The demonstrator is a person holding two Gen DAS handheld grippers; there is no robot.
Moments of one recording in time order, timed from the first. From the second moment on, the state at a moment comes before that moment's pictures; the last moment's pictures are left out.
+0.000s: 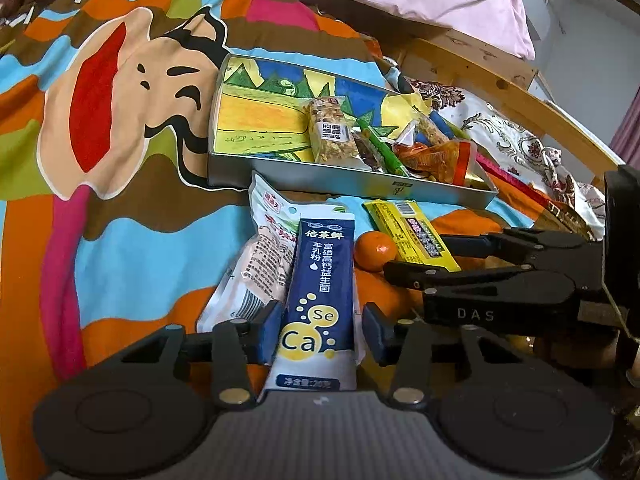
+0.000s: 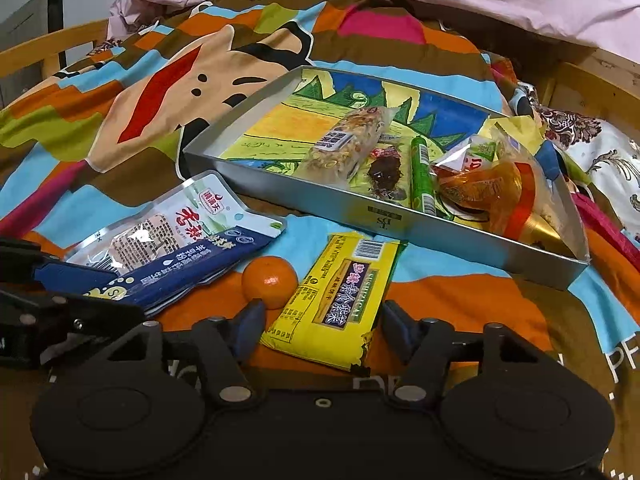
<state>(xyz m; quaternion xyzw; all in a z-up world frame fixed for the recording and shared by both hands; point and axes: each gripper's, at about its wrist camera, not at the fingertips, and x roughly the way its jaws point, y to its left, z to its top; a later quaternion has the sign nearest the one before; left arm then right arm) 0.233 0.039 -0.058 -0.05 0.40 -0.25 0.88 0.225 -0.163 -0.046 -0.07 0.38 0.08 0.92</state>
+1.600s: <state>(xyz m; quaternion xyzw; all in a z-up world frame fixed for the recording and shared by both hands) 0.229 0.018 -0.053 -0.02 0.40 -0.23 0.89 0.181 -0.166 -0.043 -0.06 0.40 0.08 0.91</state>
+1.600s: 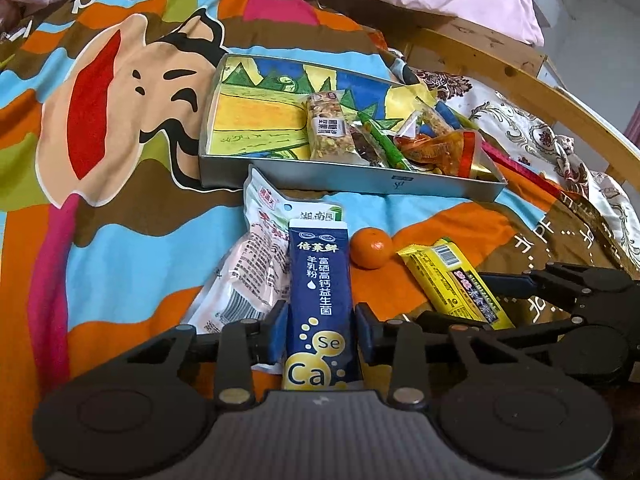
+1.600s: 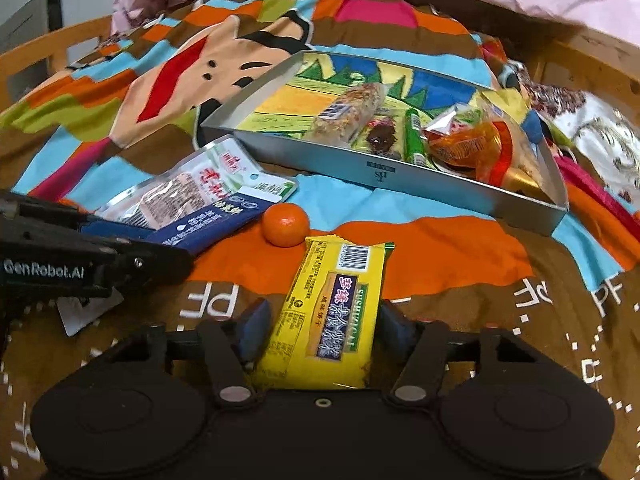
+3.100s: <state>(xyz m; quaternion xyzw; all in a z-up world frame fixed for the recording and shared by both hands) 0.168 0.007 -0.010 -0.12 0.33 -0.19 0.92 0.129 -0.189 -0.016 -0.26 0.25 0.12 0.93</state>
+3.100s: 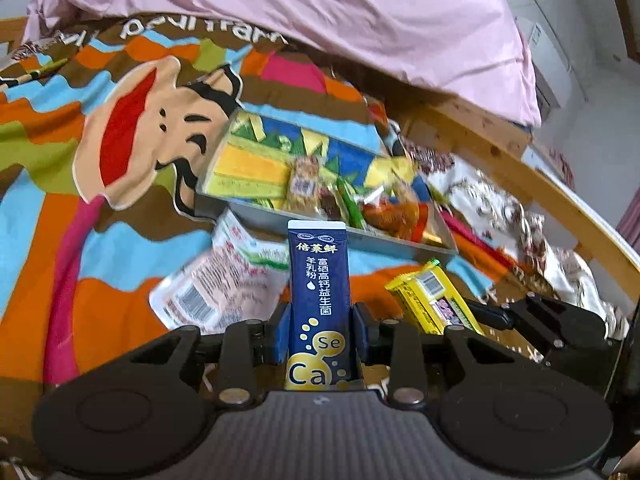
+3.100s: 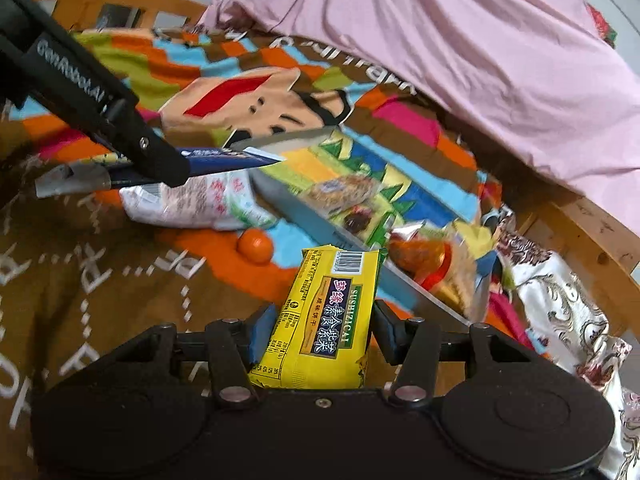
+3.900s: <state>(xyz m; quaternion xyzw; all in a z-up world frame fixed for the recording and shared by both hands) 0.351 -0.018 0.021 -0.14 0.25 -0.13 0.95 0.311 -0.195 0.009 -0.23 0.21 0.08 0.95</state>
